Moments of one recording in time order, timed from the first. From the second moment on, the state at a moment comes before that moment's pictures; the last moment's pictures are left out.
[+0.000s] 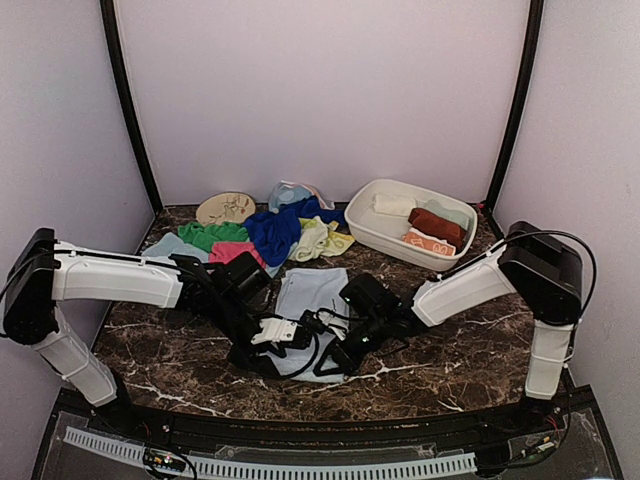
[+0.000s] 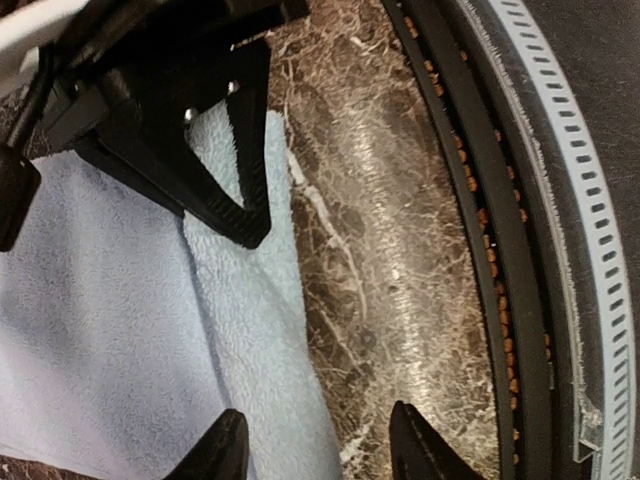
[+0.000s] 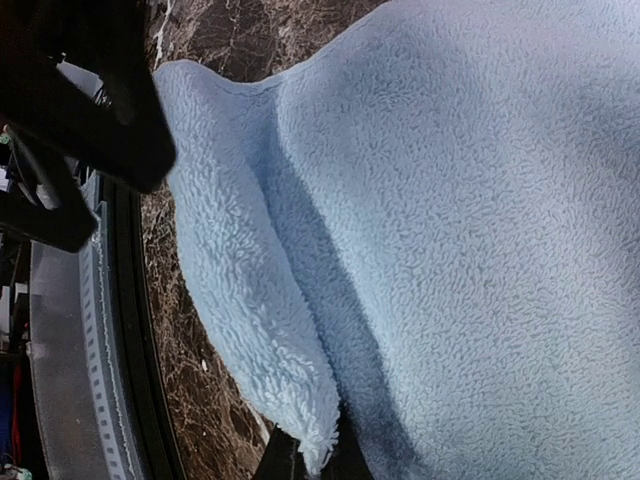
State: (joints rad) left arm -0.90 1.54 0.95 -0.60 0.47 0.73; right arm 1.00 1.93 0.97 0.01 -0.64 0.19
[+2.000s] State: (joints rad) left arm -0.72 2.03 1.26 -0.81 0.78 0.65; right arm 1.30 1.85 0.87 0.18 0.24 -0.42
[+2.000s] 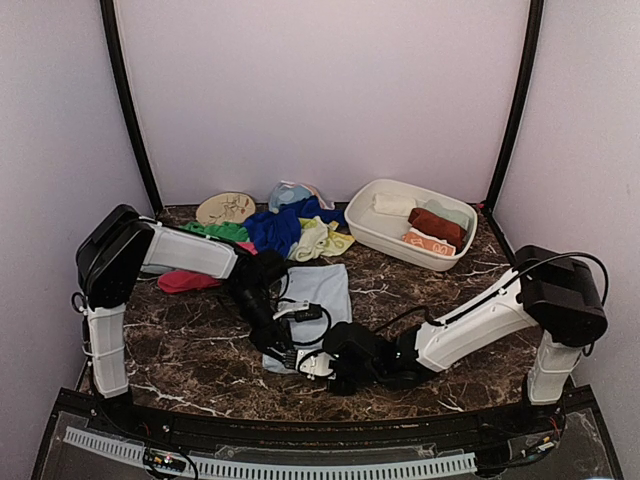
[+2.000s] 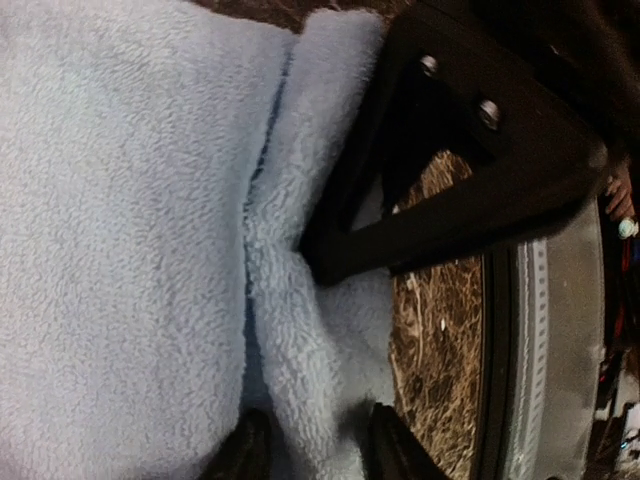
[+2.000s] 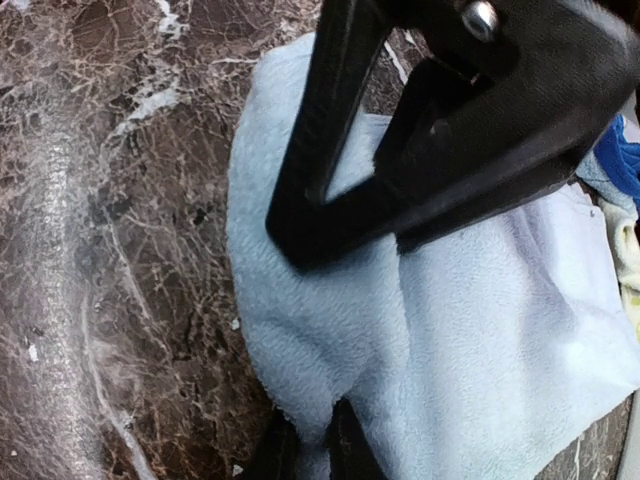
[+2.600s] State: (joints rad) left arm -0.61 1.50 0.95 -0.63 0.62 0.71; right arm 1.07 1.90 1.00 -0.01 -0.38 -0.07
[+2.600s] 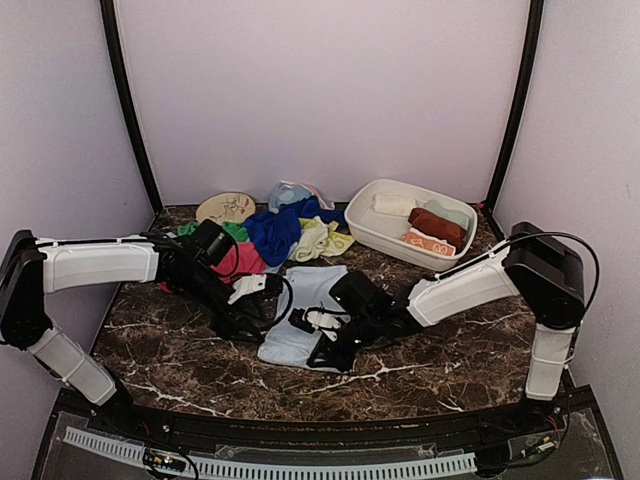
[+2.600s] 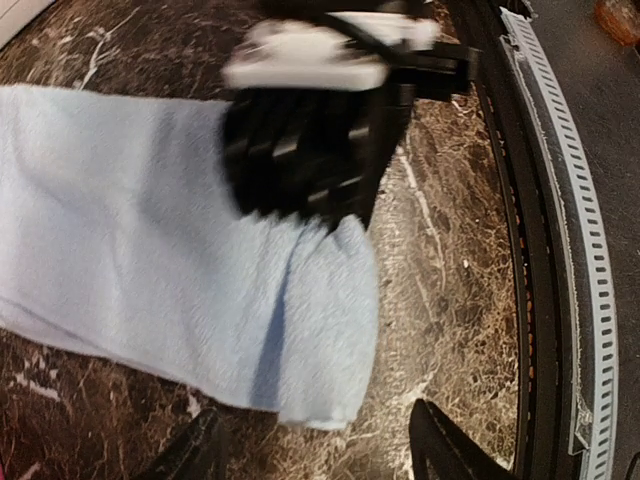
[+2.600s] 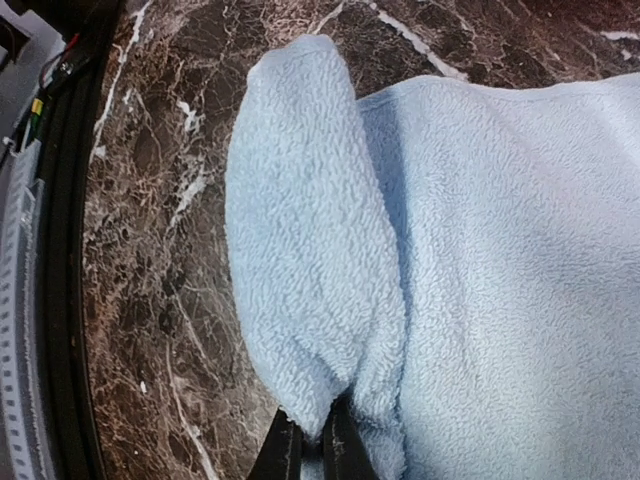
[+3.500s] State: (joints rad) left arm -0.82 1.69 0.88 -0.41 0.42 0.79; right arm 0.91 2.05 1.09 -0.04 -0.92 0.25
